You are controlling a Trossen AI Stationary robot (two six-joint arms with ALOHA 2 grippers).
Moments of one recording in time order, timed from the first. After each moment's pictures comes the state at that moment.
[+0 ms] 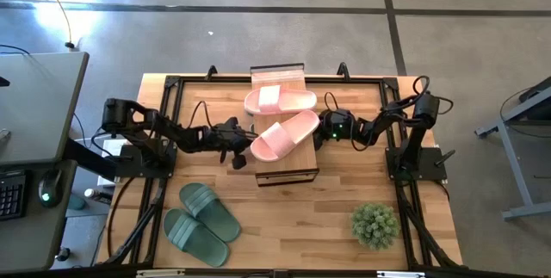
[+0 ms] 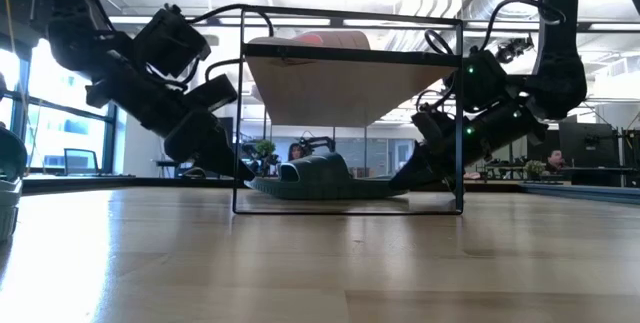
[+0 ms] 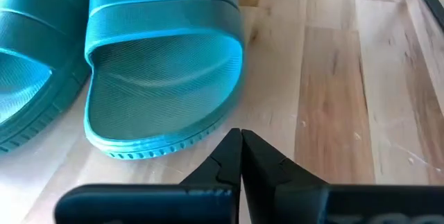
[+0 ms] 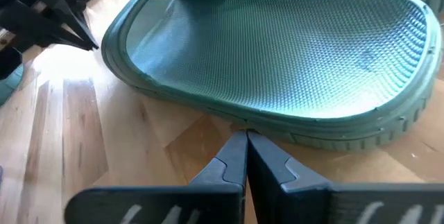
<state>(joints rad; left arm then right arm) 0.27 1.60 0.34 0.66 -0.12 -0.01 -0.39 1.82 0.36 0.96 -0.11 0.45</state>
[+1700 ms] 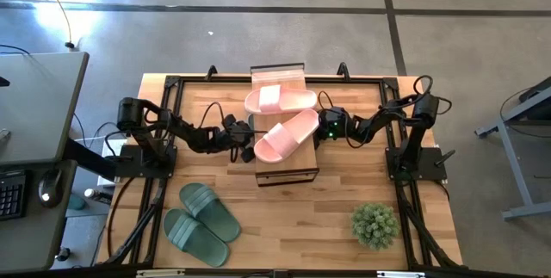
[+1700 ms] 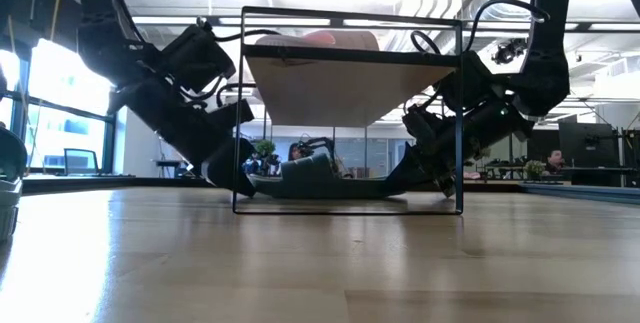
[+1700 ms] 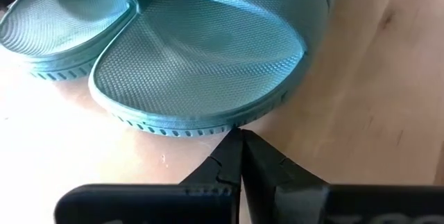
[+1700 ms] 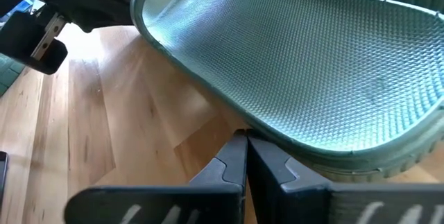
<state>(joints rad) 0.27 1.73 0.46 0.52 -0.42 -0.20 -0.39 1.82 0.44 0.85 -0.16 0.42</state>
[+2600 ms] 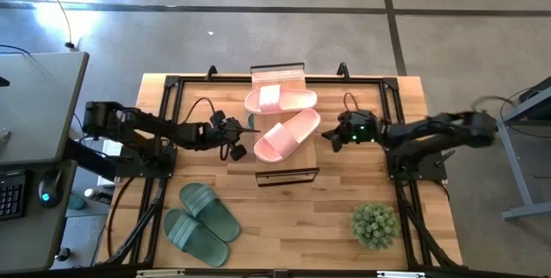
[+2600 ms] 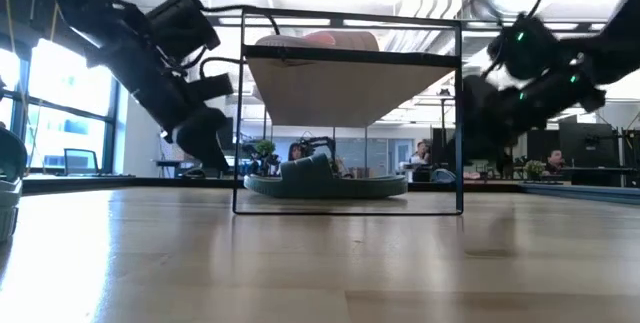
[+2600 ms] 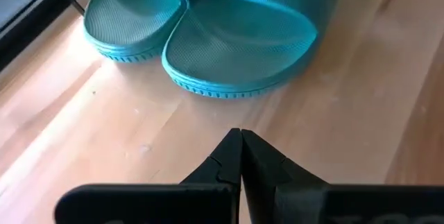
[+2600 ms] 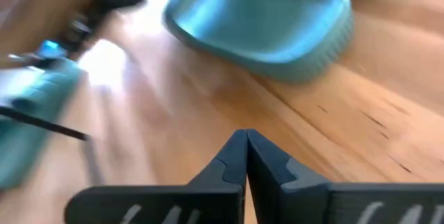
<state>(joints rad) 0.24 1.41 0.46 0.10 -0.44 -0.21 -0.39 1.25 0.18 0.58 -0.17 0.59</state>
